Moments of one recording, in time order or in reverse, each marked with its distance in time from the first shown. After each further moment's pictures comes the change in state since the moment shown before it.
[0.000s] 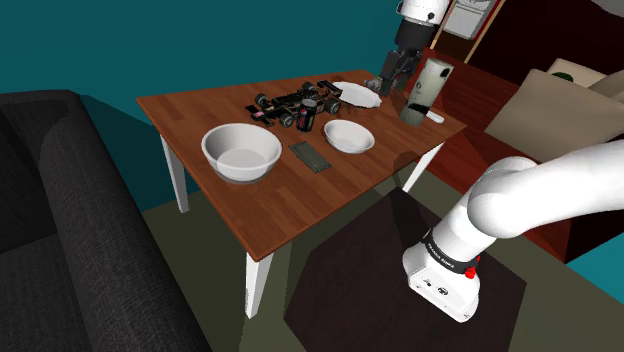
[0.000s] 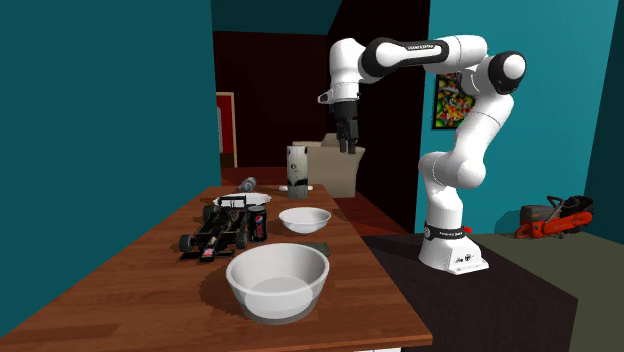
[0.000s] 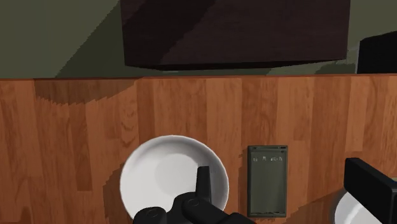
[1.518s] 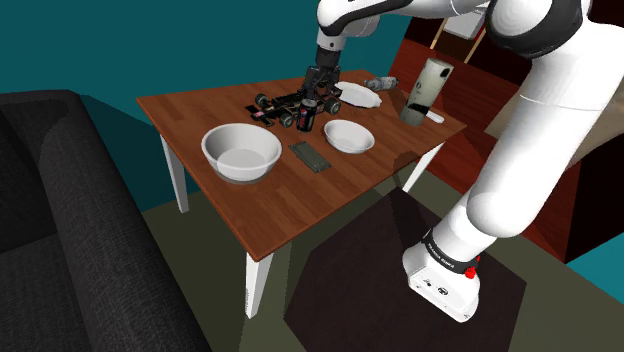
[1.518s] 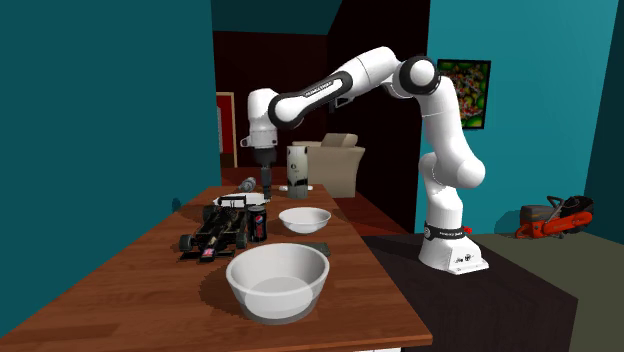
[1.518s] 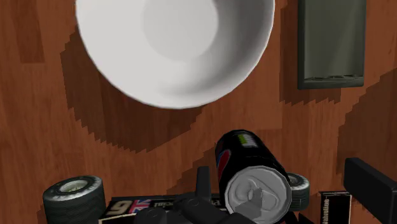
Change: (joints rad) arm -0.011 0.870 -0.043 0.539 0.067 0.347 -0.055
